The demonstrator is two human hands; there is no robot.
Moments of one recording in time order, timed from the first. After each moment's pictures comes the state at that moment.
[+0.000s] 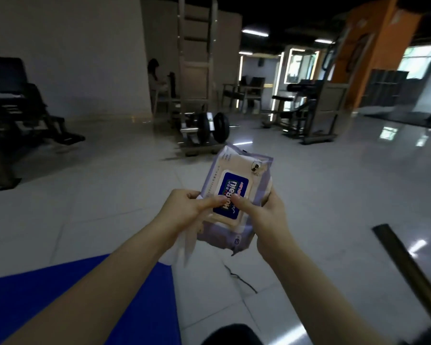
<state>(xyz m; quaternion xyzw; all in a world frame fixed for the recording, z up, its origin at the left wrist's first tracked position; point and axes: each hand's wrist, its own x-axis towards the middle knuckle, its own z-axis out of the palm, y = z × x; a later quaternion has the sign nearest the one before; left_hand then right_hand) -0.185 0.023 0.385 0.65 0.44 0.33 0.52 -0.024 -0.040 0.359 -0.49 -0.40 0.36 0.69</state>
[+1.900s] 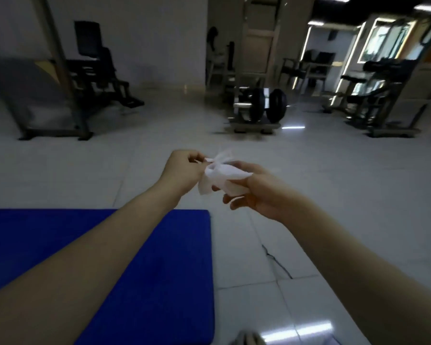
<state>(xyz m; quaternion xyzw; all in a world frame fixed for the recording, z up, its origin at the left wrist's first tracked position) -0.299 0.047 0.361 0.61 0.54 0.43 0.38 -0.119 0.016 0.366 -0.44 -0.56 0.59 0.38</state>
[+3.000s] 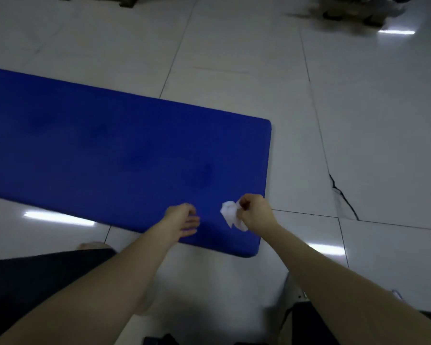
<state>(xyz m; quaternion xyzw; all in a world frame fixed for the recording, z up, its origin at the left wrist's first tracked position) -0.432 0.000 -0.036 0.10 0.72 0.28 0.62 -0.220 0.040 -0.015 -0.66 -0.64 0.39 0.08</state>
